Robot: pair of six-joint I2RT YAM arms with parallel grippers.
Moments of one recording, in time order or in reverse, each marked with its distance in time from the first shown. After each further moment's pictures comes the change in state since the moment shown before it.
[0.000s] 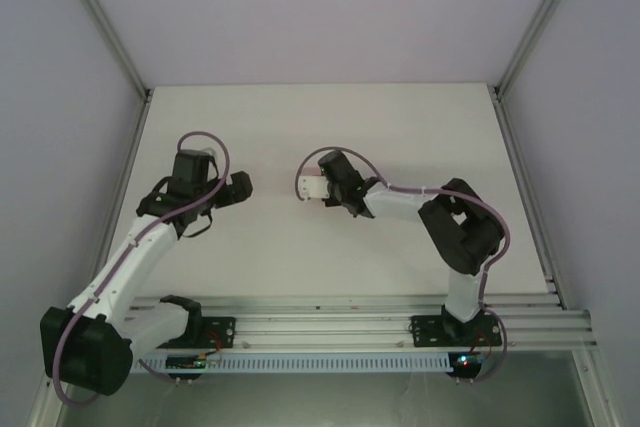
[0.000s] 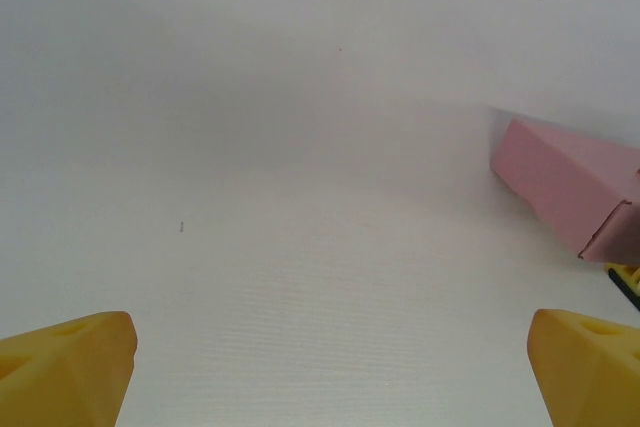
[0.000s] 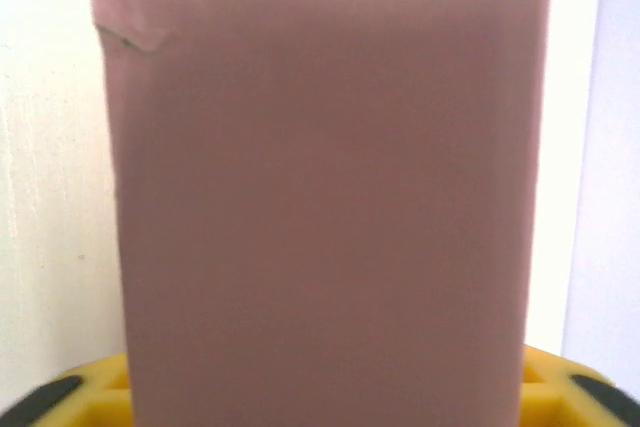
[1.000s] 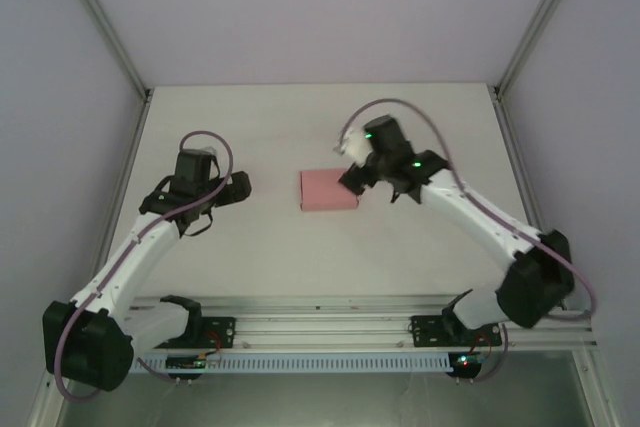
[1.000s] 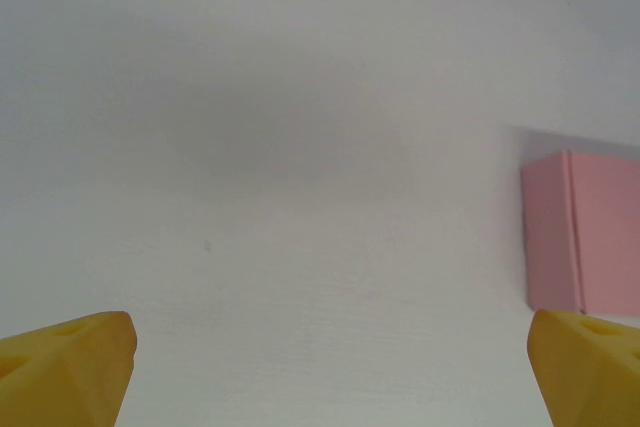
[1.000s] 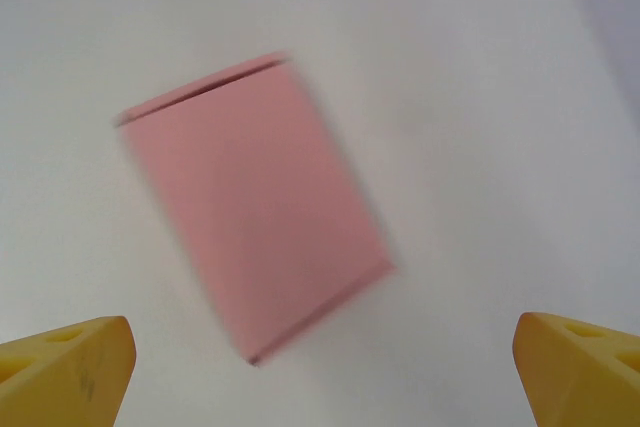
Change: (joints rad) left arm 0.000 0.017 -0.020 0.056 -0.085 0.050; right arm -0.165 -0.468 0.143 -0.572 -0.118 0.701
